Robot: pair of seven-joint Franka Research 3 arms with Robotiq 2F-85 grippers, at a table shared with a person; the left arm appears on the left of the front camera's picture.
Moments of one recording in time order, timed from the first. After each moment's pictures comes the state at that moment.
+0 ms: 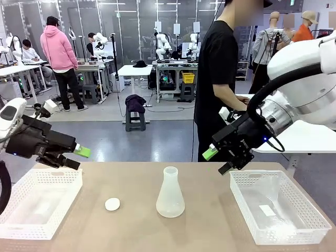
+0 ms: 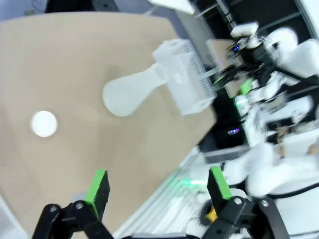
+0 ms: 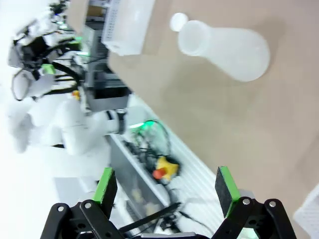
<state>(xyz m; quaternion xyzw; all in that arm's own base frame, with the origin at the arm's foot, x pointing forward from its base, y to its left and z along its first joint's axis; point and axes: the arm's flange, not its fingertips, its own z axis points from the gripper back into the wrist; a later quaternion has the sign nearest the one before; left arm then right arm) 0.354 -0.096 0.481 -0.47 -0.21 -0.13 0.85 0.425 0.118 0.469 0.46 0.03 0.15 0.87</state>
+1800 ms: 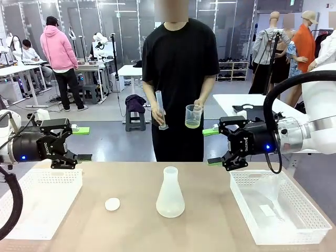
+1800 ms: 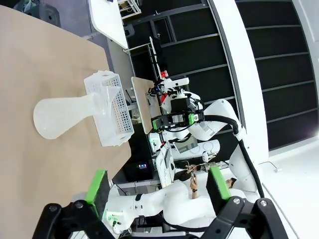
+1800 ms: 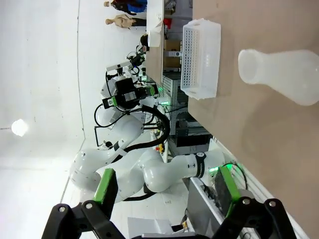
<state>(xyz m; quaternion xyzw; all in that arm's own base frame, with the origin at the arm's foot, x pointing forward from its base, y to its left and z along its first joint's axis) 0.367 -0.095 0.451 -0.65 -0.18 -0.02 0.74 0.401 0.108 0.453 0.64 -0.02 0.01 0.77</state>
